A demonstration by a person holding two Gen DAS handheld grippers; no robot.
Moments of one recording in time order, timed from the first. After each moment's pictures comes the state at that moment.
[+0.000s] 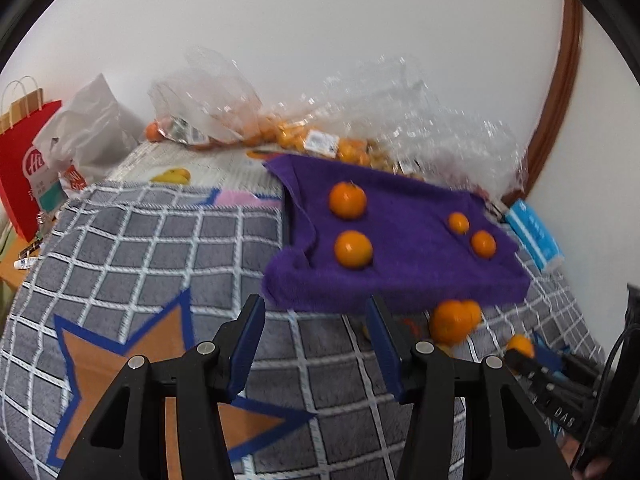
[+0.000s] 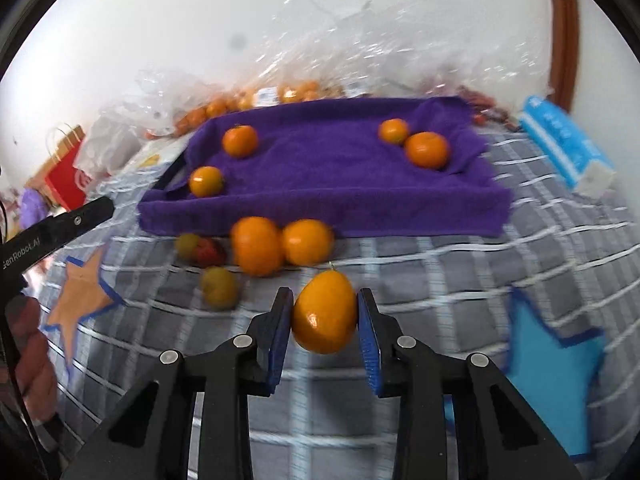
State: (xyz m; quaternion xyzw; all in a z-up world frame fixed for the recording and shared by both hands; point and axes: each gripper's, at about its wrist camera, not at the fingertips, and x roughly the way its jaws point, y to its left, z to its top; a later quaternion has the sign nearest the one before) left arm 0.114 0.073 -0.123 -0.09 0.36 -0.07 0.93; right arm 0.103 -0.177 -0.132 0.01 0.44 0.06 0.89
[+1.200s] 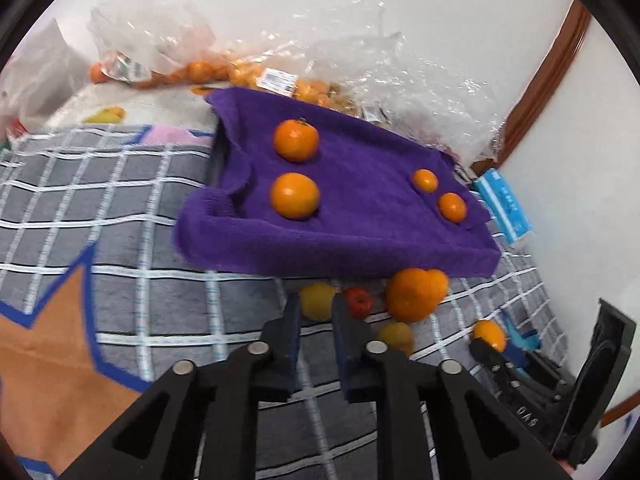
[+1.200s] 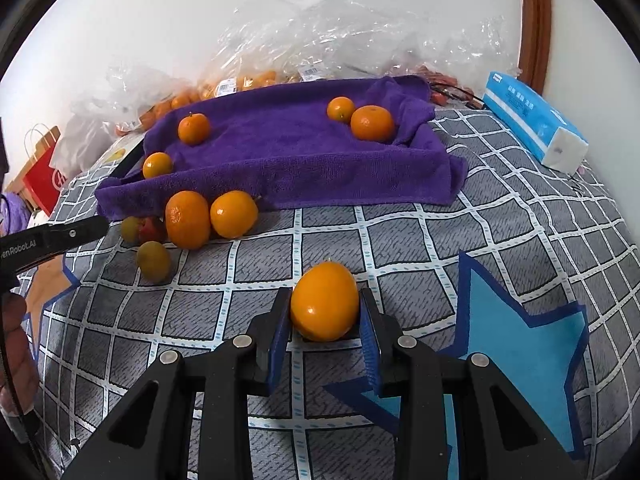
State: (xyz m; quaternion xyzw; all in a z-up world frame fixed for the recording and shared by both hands) left arm 0.141 0.046 -0.150 -0.14 0.43 -0.15 0.88; right arm 0.101 -0.200 -0.156 0.04 0.44 0.04 0.90
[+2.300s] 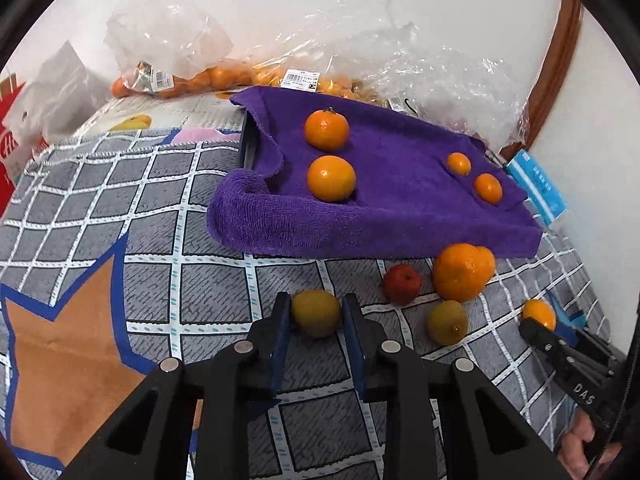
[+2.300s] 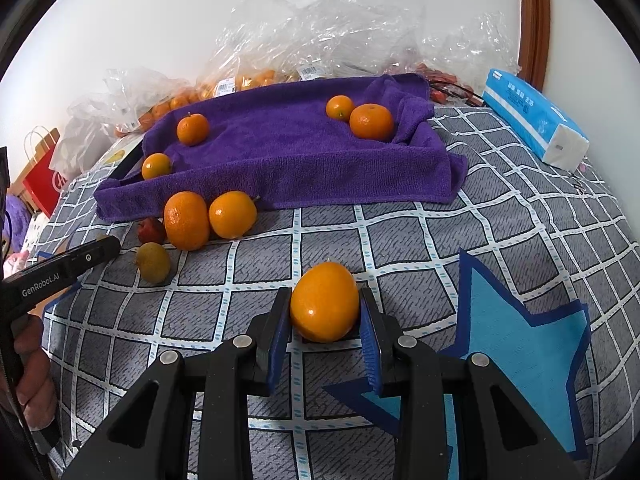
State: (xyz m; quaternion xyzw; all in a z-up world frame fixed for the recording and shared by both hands) left arm 0.130 0.052 -0.164 -0.09 0.42 -0.09 0.90; right arm 0.102 -0.200 -0.157 0.04 0.44 0.04 0.89
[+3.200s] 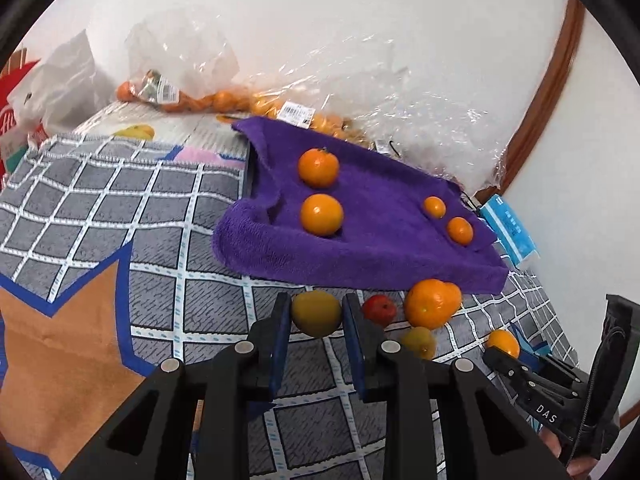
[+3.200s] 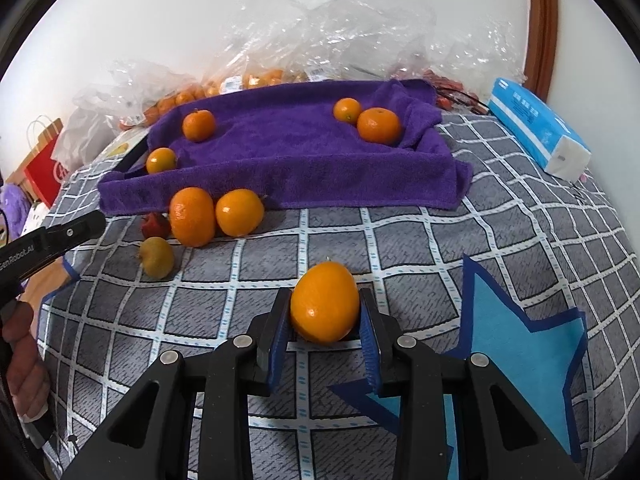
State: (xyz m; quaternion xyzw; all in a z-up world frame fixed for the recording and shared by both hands) left arm 0.116 0.066 -0.153 -0.14 0.36 -0.12 0.91; right arm 0.098 -0.193 -0.153 0.02 0.43 0.05 0.90
